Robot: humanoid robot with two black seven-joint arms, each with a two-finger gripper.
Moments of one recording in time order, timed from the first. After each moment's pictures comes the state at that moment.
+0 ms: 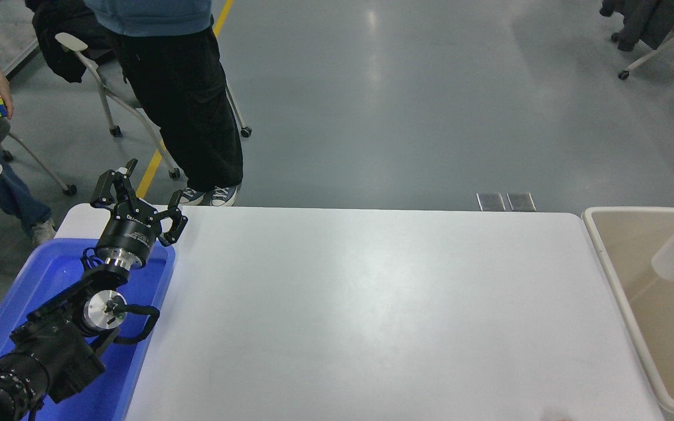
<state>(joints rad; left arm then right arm) -0.62 0.29 -0.80 -0.44 0.08 -0.50 -0.60 1.51 -1.03 -1.14 1.00 -0.80 -0.24 0.39</state>
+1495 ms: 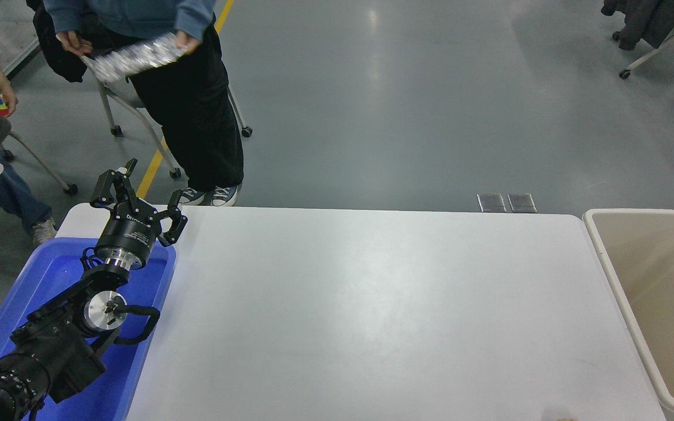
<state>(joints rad) -0.62 0.29 -0.80 -0.44 0.08 -0.50 -0.60 0.74 -0.67 -0.87 0.08 -0.32 -0.11 0.34</state>
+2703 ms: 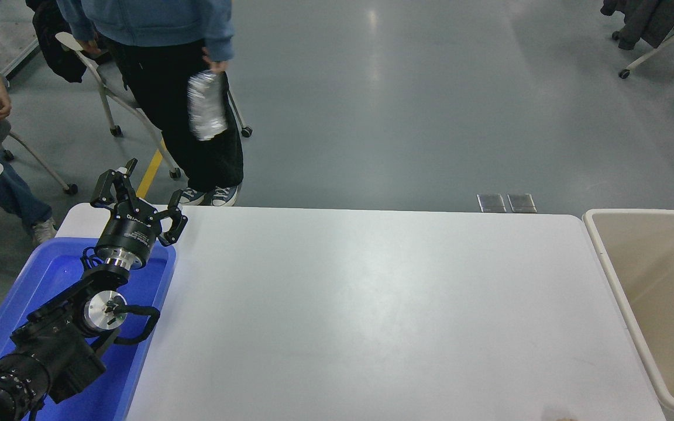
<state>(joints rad) -0.62 0.29 -0.80 -0.44 0.08 -0.50 -0.60 0.71 -0.65 -0.81 0.06 -0.31 -0.12 0.26</state>
